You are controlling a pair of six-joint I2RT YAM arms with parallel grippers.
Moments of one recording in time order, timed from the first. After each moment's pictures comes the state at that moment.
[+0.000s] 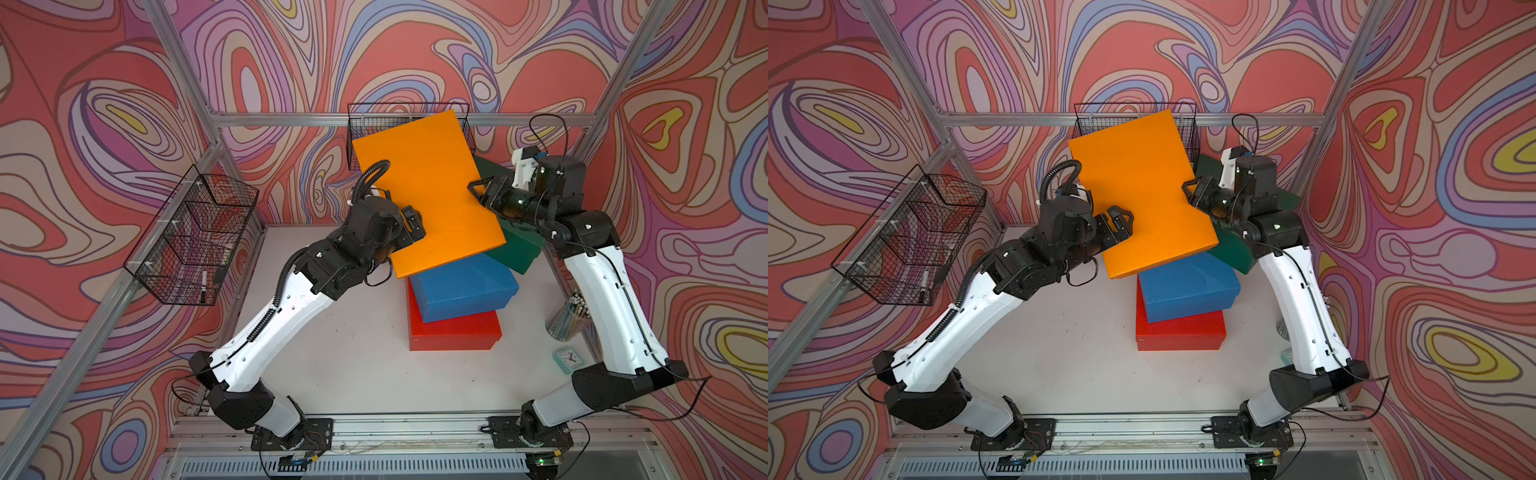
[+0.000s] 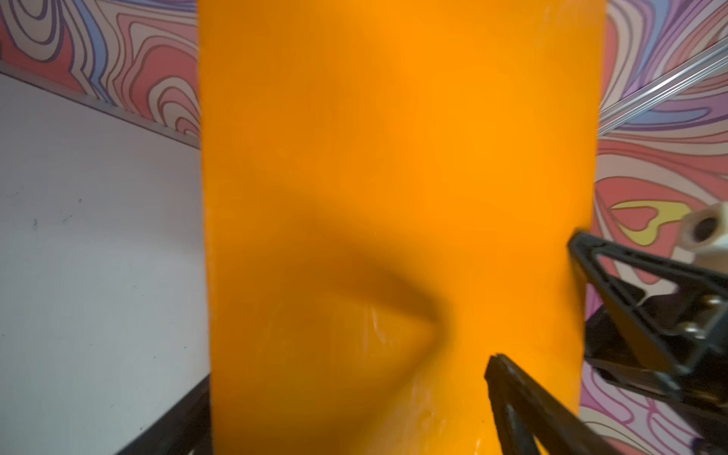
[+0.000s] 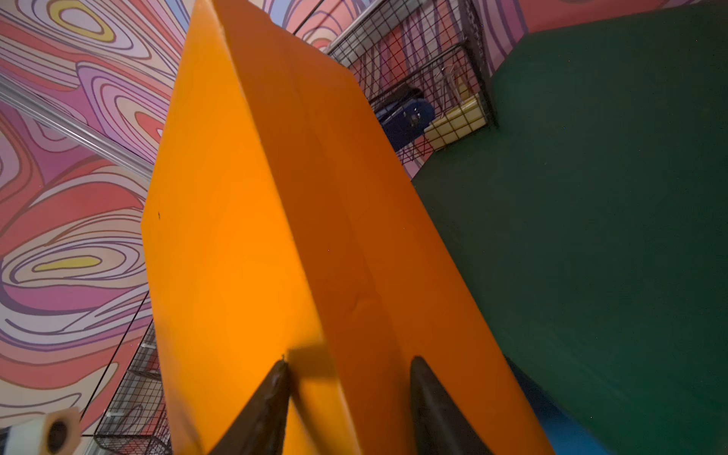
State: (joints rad) left arm -0.82 1.52 1.86 -0.77 -0.33 -0.94; right arm 0.27 1.56 2.02 -0.79 -0.26 0.64
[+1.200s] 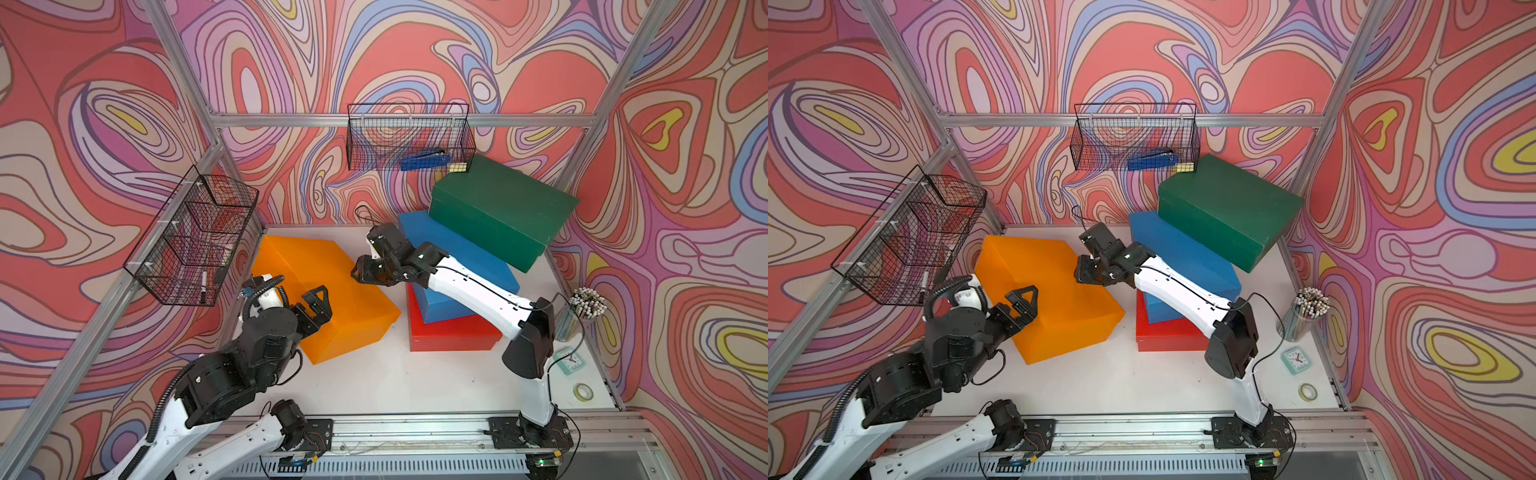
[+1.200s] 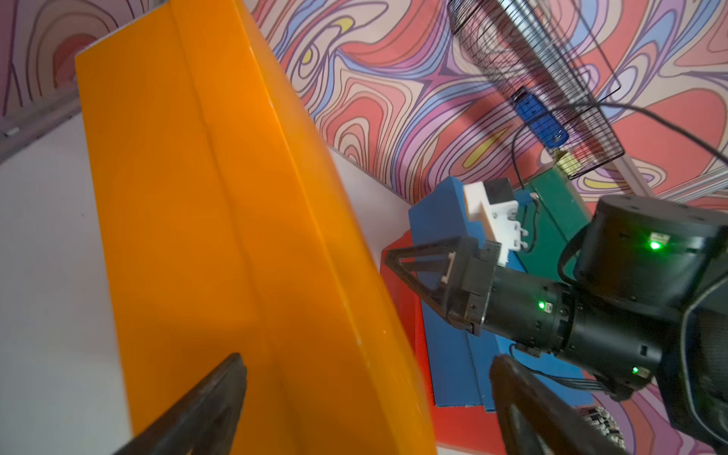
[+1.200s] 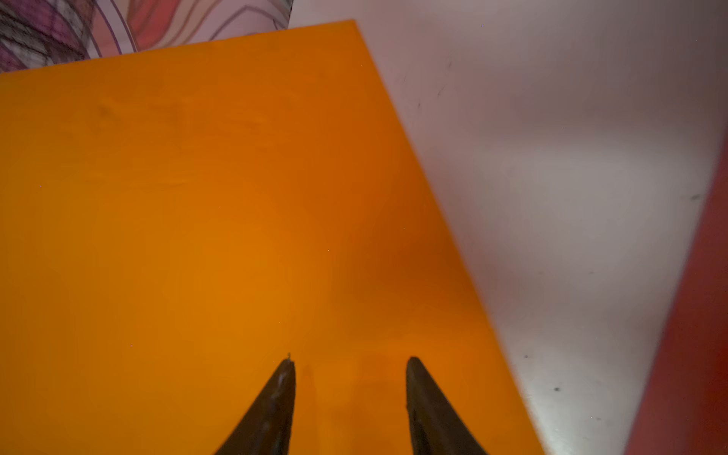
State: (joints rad) left arm -0.84 0.63 1.04 -0.91 -0.61 -1.04; right arm 0.89 2.03 2.01 -0.76 -0.15 0.76
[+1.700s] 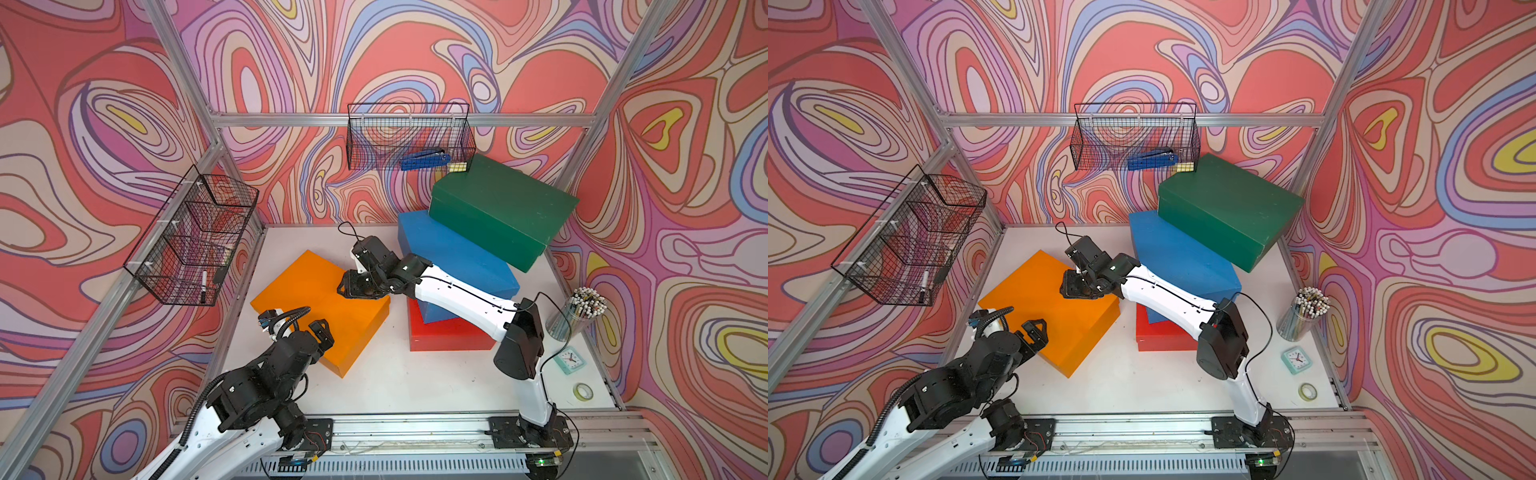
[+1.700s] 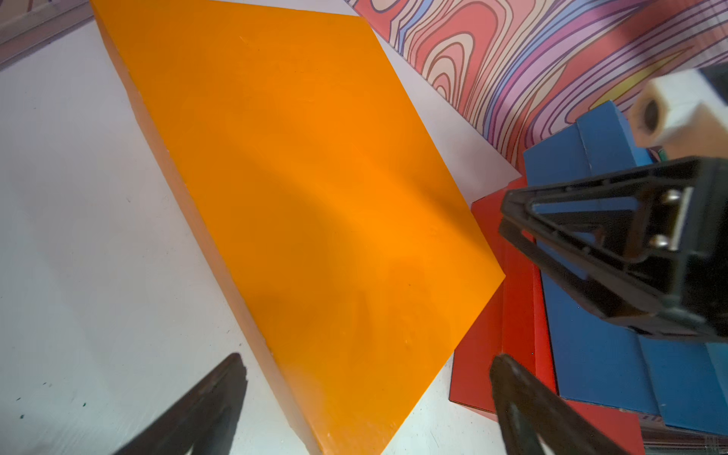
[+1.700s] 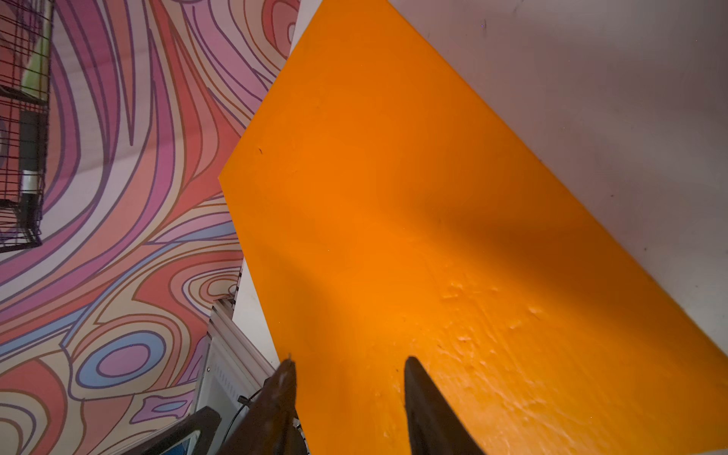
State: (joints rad) left arm -0.79 0.50 0.75 -1.00 -0.59 -1.19; right arm 0.93 2.07 2.05 -0.75 -0.17 0.76
